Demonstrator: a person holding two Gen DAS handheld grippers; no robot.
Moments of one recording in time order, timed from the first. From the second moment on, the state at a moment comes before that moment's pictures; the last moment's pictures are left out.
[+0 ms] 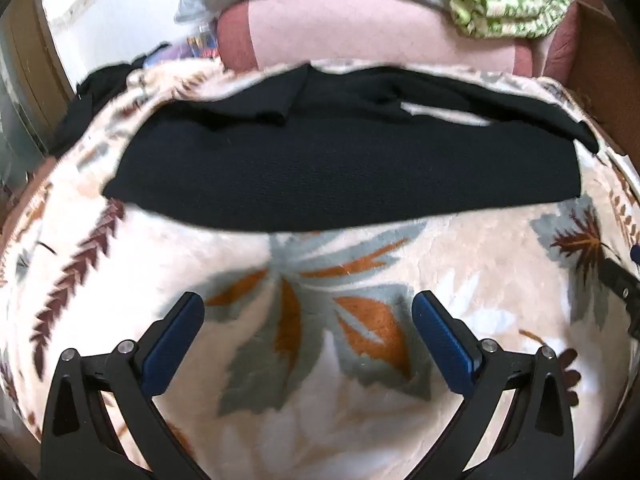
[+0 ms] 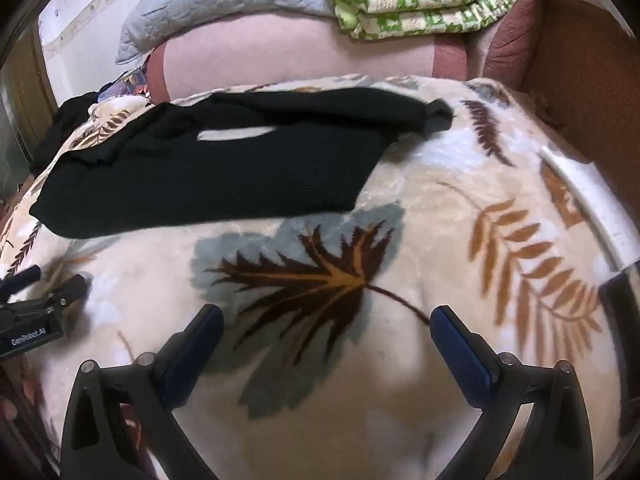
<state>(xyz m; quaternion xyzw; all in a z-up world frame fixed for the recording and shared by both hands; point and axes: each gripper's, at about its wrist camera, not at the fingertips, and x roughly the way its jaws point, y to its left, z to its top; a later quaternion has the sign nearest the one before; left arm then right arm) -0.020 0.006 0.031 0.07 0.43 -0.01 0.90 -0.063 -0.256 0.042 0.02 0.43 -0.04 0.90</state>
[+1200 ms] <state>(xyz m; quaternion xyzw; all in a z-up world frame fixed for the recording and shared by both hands) 0.080 0.129 0.016 -0.13 0.48 0.05 0.86 0.024 -0.288 0.029 0.14 0.44 0.04 0.89</state>
